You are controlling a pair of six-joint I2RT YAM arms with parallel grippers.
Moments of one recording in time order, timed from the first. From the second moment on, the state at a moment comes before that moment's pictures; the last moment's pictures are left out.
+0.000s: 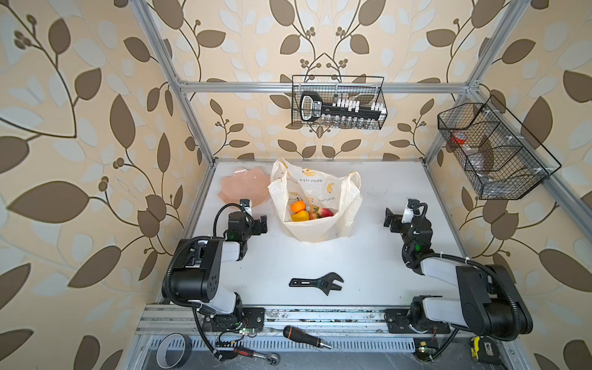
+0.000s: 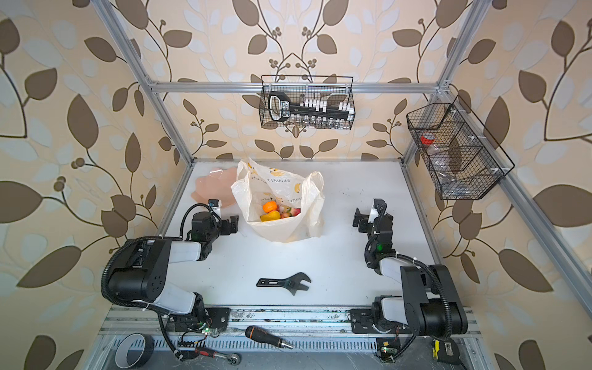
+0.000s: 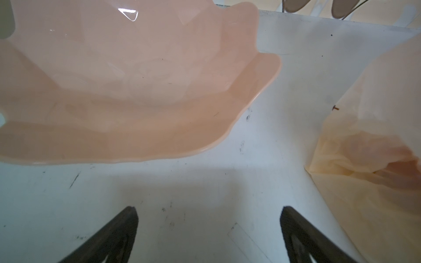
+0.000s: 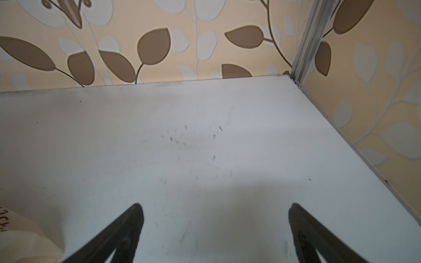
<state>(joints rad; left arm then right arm) 0.01 1.52 0.40 0.58 0.09 -0.09 0.01 1.32 0.28 0.75 0.15 0.07</state>
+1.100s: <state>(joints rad) 0.01 1.50 0.37 0.61 0.10 -0.06 -0.01 1.34 0.16 0.93 0.06 0.04</state>
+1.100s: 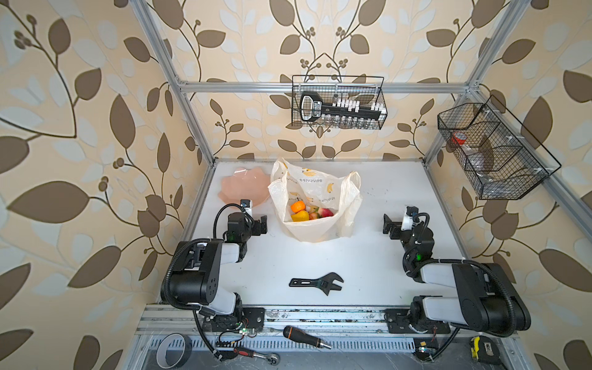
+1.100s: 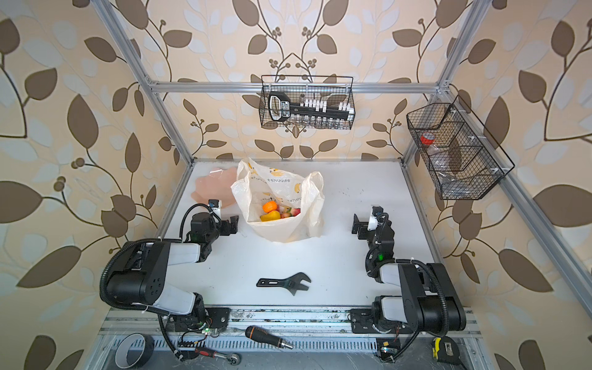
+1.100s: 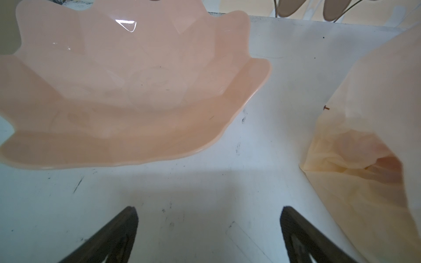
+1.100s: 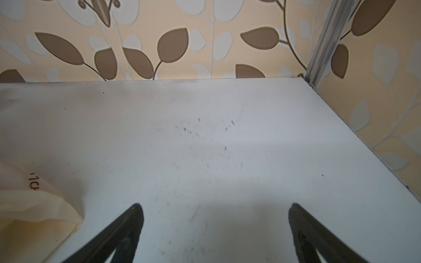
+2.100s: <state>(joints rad) 0.02 1.48 0.38 0.59 0.14 -0.06 0.00 1.34 0.14 0.98 0.03 0.03</state>
